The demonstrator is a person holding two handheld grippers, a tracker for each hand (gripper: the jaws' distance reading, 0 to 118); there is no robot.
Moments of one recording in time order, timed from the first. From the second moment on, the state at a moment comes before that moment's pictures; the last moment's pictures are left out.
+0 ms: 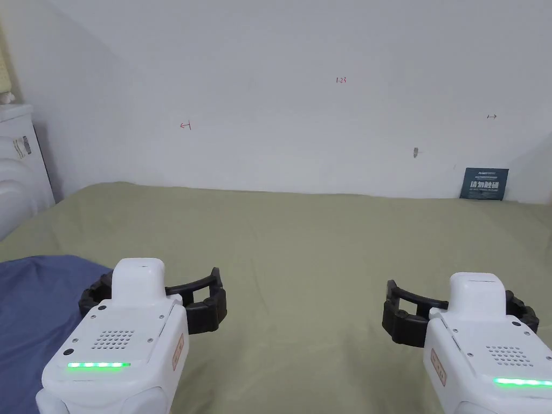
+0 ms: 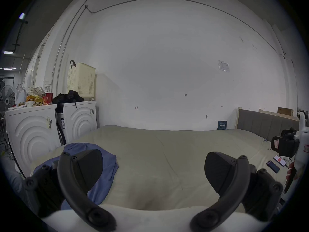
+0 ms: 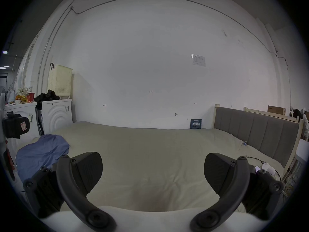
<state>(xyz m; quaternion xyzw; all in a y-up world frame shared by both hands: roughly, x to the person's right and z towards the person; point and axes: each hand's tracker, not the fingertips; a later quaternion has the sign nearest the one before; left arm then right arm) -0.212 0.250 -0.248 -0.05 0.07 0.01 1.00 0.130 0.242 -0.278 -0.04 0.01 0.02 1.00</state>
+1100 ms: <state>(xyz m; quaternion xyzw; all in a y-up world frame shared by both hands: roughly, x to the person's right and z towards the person) -0.216 0.254 -0.251 -0.06 0.07 0.03 1.00 0.128 0.244 -0.281 -0.04 0.02 0.03 1.00</state>
